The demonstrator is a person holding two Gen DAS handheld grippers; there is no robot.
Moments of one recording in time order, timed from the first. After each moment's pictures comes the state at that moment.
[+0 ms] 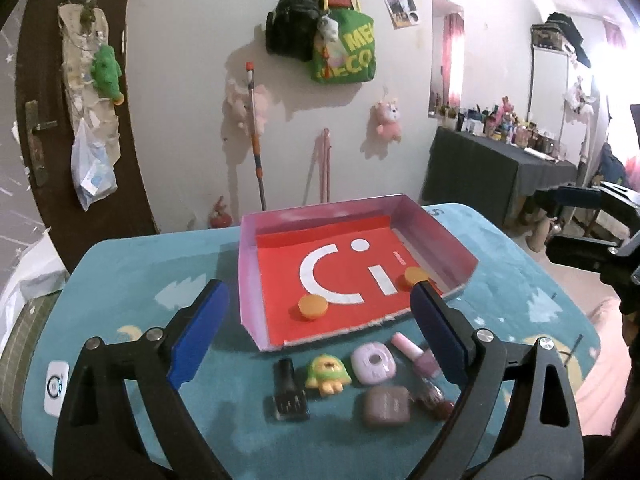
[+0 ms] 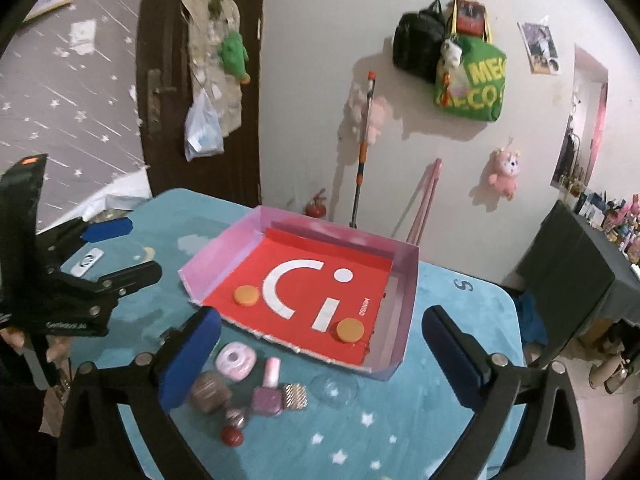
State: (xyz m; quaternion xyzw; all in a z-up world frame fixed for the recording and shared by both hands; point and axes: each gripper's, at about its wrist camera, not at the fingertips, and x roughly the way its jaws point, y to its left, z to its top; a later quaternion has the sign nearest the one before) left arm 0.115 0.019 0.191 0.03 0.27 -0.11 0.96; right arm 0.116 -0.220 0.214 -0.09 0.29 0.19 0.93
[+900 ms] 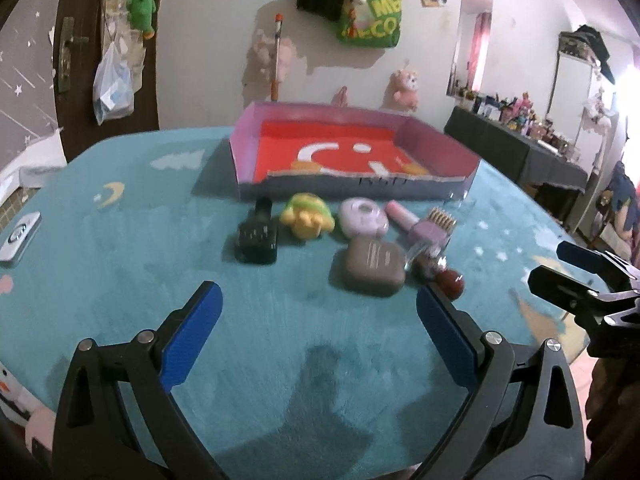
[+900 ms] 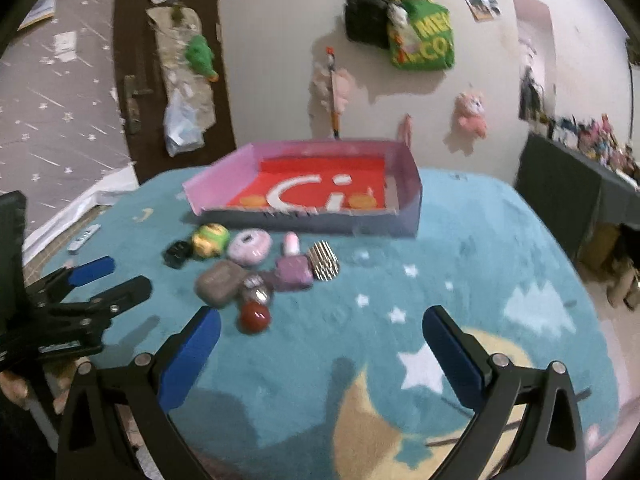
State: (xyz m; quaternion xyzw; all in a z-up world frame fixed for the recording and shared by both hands) left arm 0.043 0.014 0.057 -0.02 0.32 -0.08 0.95; right arm 0.034 -0.231 0.063 0.00 0.31 0.13 0.94
